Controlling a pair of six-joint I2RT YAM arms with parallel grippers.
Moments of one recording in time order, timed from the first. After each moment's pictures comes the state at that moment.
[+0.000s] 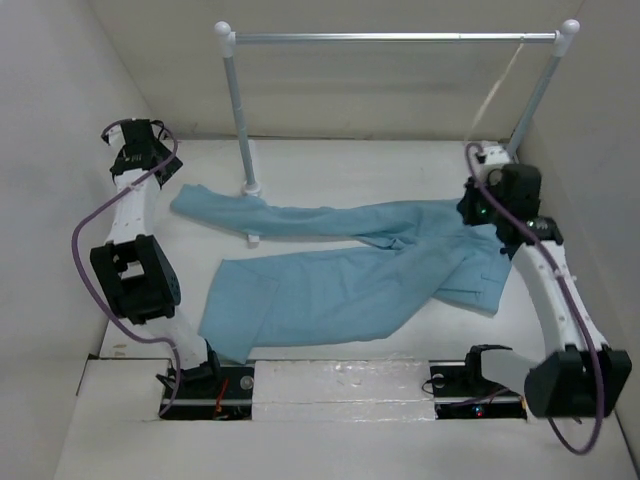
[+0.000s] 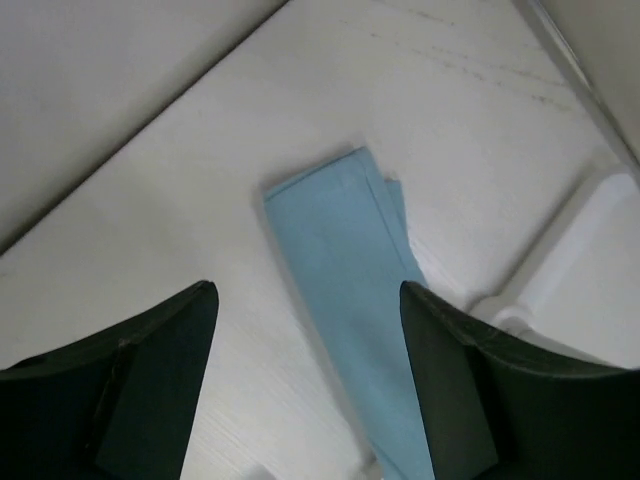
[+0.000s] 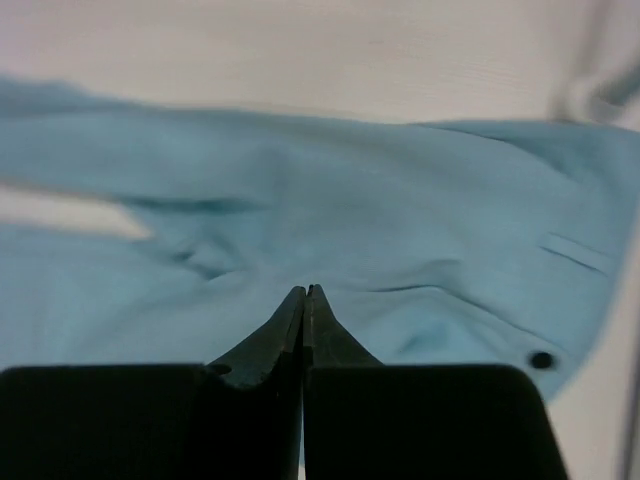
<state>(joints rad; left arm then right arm) 0.23 1.78 1.61 -0.62 -0.27 -0.55 -0.10 1.21 1.10 -0.49 -0.18 -0.05</state>
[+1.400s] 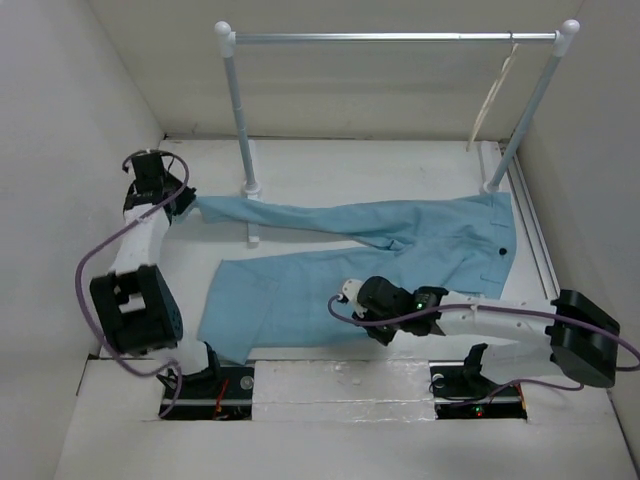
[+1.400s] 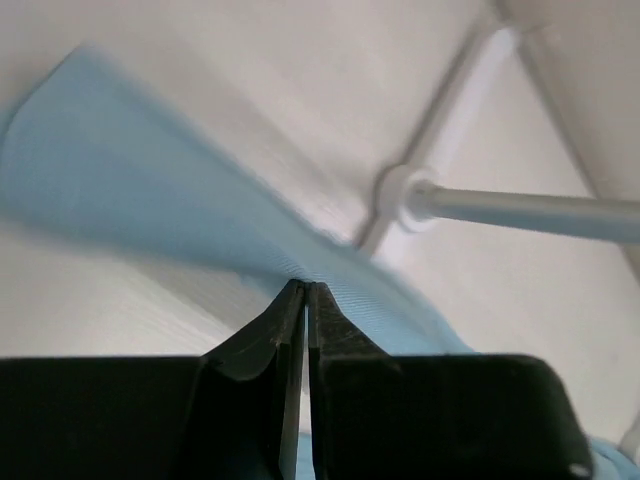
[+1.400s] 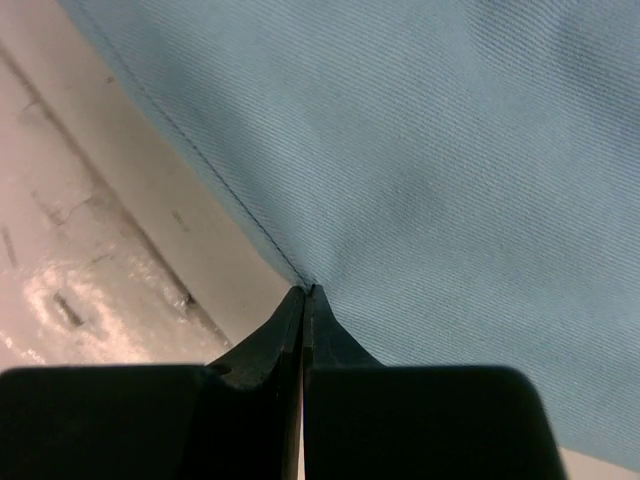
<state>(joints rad) 0.22 1.58 1.16 -0.35 0.05 -0.69 1.11 1.28 0.65 -0.43 -0.02 0.10</state>
